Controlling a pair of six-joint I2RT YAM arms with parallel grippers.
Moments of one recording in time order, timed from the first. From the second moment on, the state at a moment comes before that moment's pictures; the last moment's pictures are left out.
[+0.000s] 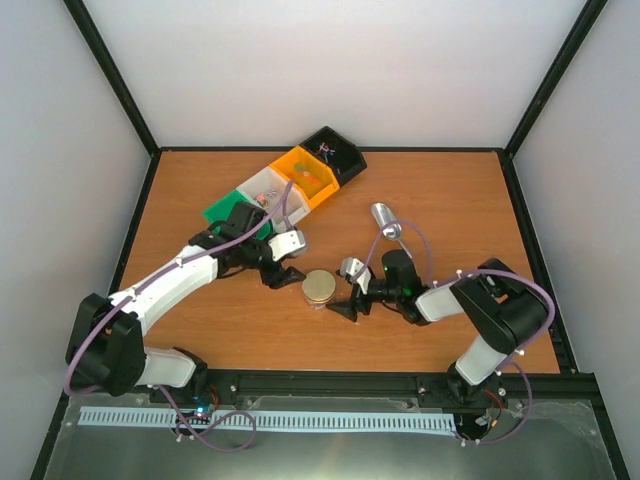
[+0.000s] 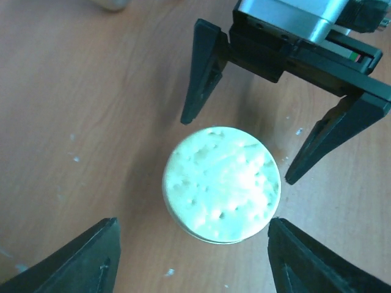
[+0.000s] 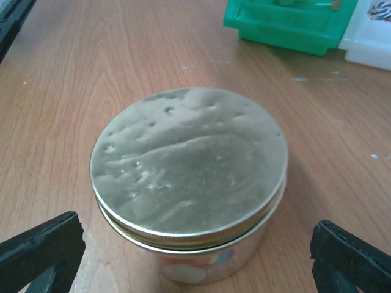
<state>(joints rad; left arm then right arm) -0.48 1.34 0.92 -0.53 0.58 0.53 0.60 1.62 0.40 0.70 -0.69 -0.29</state>
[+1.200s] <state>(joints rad) -0.63 1.35 0.75 -0.41 0.53 0.67 0.68 1.91 0.47 0.91 -0.62 -0.30</state>
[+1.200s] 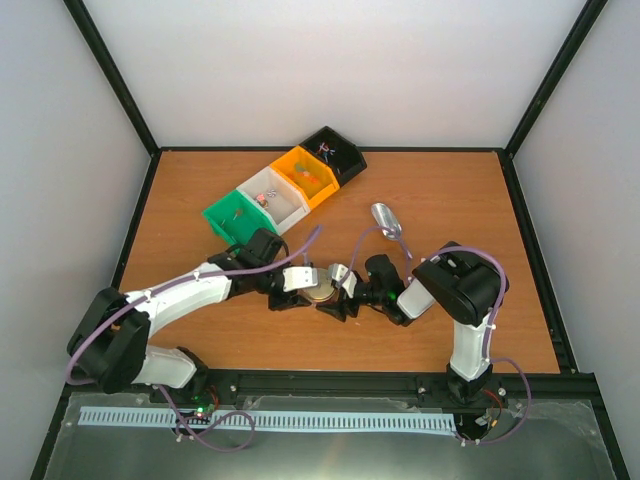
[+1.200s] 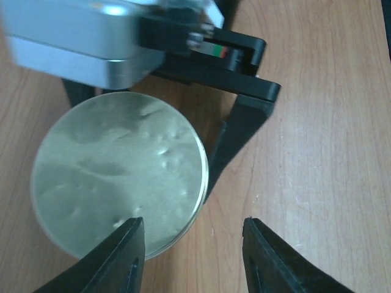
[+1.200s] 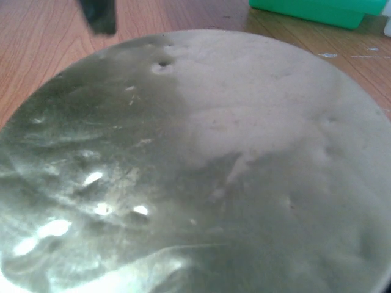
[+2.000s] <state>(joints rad) -0.80 1.42 0.71 -0.17 0.31 0.78 0.68 1.92 0.47 0.92 -0.64 -0.31</state>
